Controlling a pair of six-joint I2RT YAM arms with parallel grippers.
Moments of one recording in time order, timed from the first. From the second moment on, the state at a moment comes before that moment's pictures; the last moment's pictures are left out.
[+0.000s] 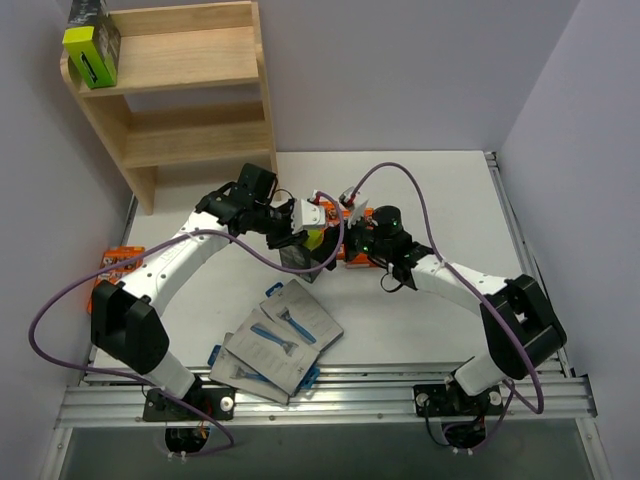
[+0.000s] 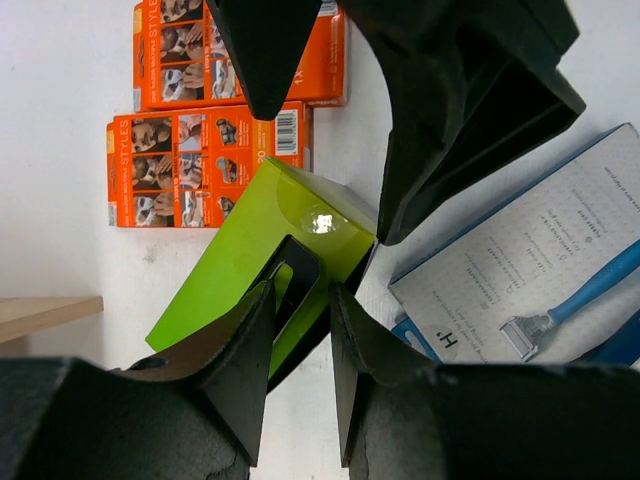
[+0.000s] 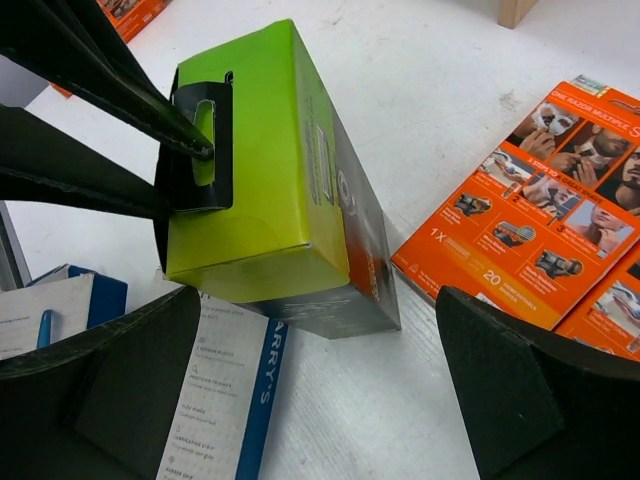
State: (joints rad) left arm -0.53 1.60 1.45 -0.75 0.54 0.88; right arm 0.56 1.48 0.80 0.34 -0.43 0.19
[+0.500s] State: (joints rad) left arm -0.53 1.60 1.45 -0.74 0.50 0.87; right arm 0.62 1.62 0.87 0.41 -0.45 0.15
